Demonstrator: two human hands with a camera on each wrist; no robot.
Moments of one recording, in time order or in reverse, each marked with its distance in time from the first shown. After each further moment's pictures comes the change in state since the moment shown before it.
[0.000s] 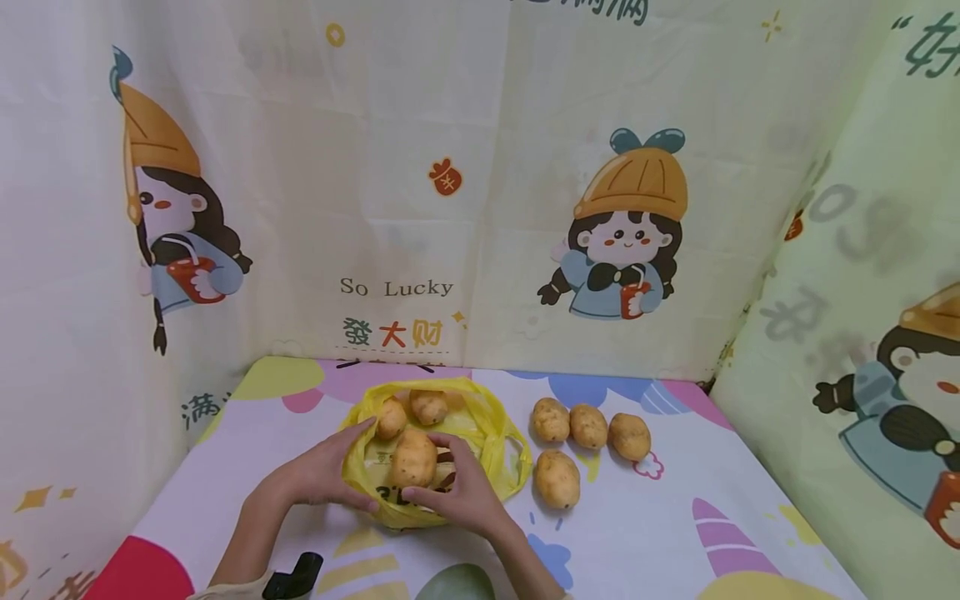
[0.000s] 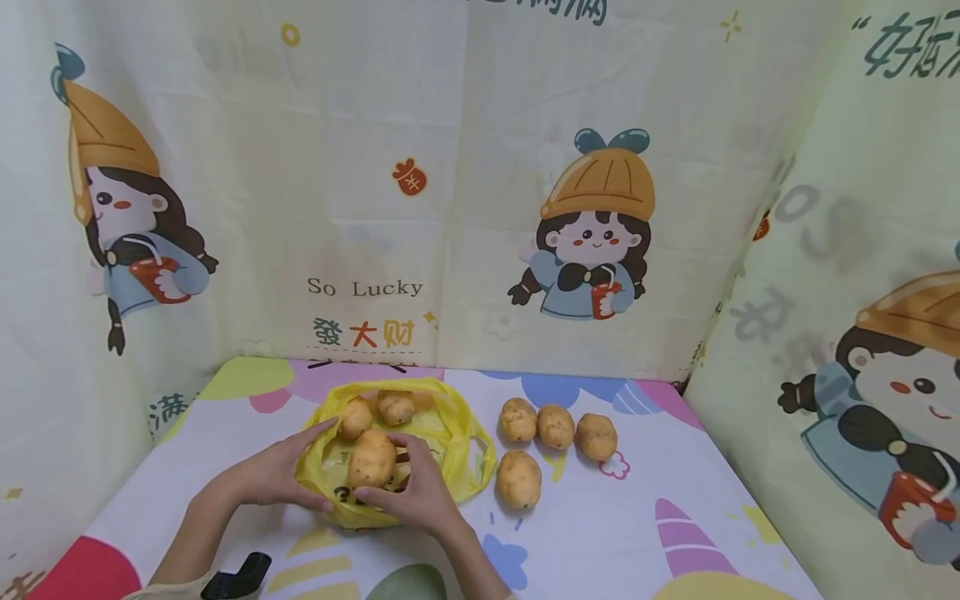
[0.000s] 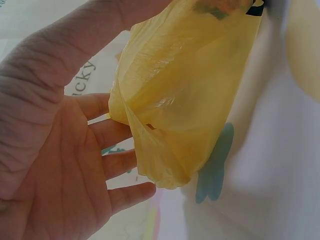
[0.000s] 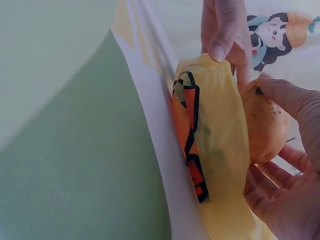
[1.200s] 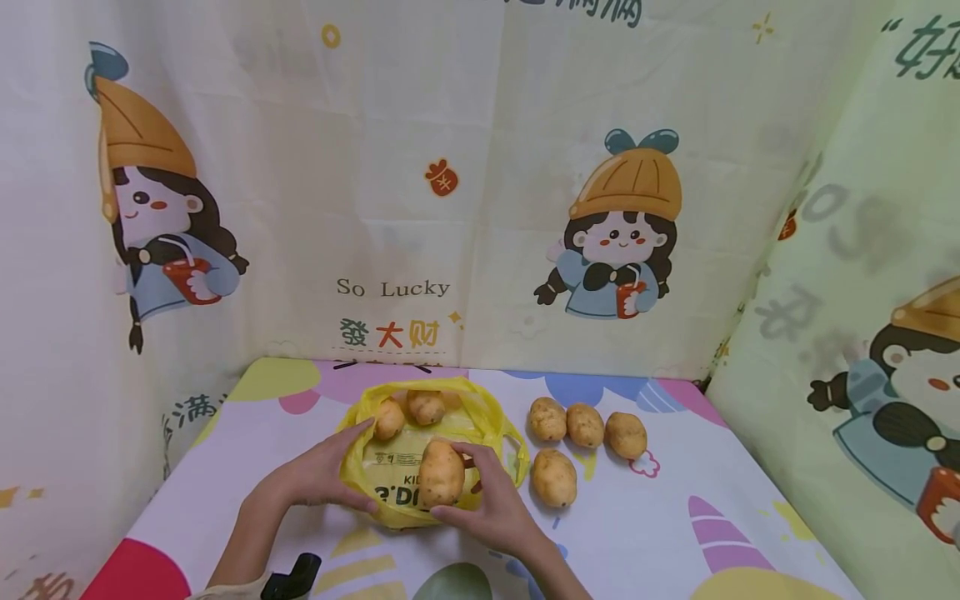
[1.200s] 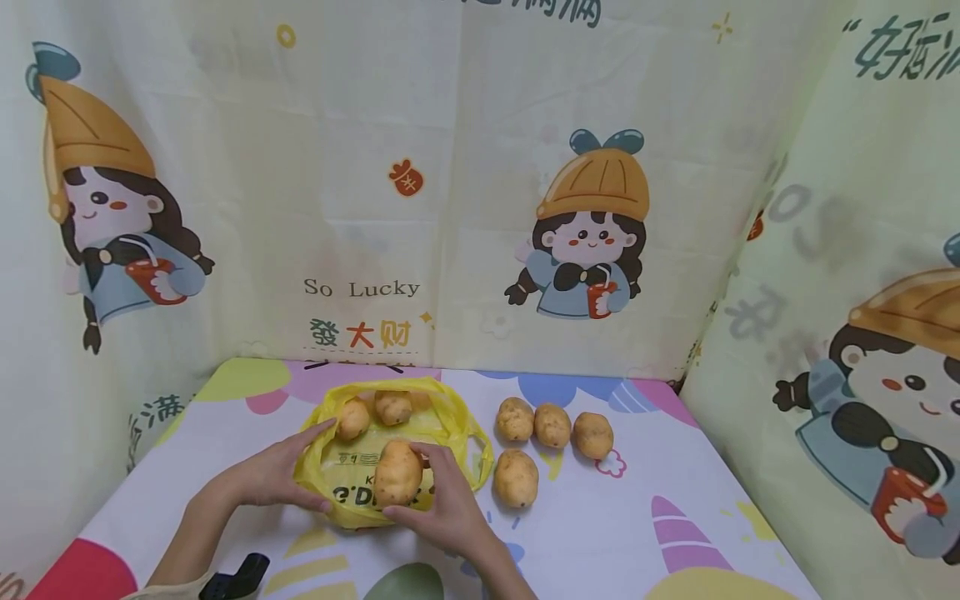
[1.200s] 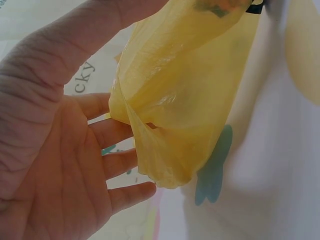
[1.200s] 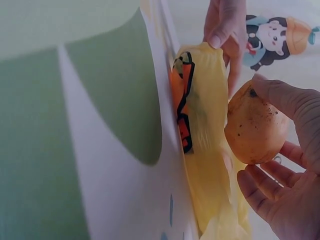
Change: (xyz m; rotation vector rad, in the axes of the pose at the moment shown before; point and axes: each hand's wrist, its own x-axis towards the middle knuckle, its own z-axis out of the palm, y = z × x) left_hand -0.001 0.002 0.002 0.012 -0.003 -0.015; right_hand -0.034 0.000 -0.033 -0.184 0.024 -0.118
